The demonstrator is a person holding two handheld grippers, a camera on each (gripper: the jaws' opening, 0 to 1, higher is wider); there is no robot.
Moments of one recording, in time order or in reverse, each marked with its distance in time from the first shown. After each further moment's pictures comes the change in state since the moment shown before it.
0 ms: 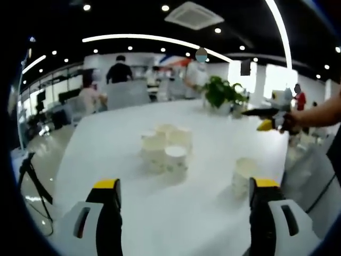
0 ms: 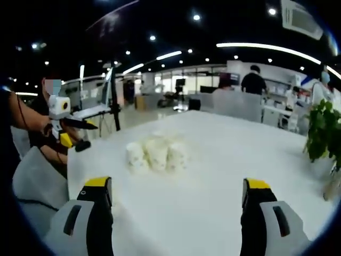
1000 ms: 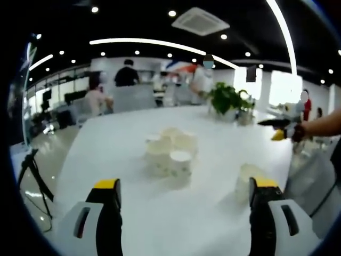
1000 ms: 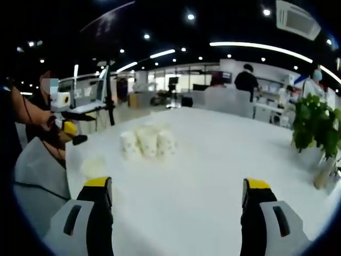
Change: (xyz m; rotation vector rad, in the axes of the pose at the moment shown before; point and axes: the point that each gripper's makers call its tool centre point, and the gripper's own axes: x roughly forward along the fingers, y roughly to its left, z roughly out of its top) left arm 0.001 0.003 0.003 -0.015 -0.033 0.039; right arm -0.042 -0.016 -0.027 0.028 0.011 -0.052
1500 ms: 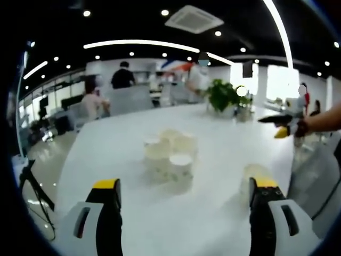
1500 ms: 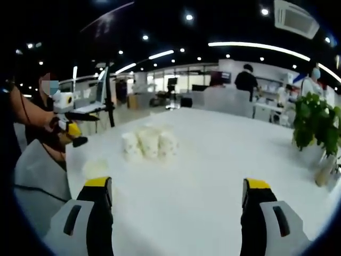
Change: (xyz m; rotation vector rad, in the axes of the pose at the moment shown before) left arm 0.018 0.001 0.007 0.044 0.001 -0.019; right arm 0.002 0.007 -0.002 0.015 -0.008 -0.001
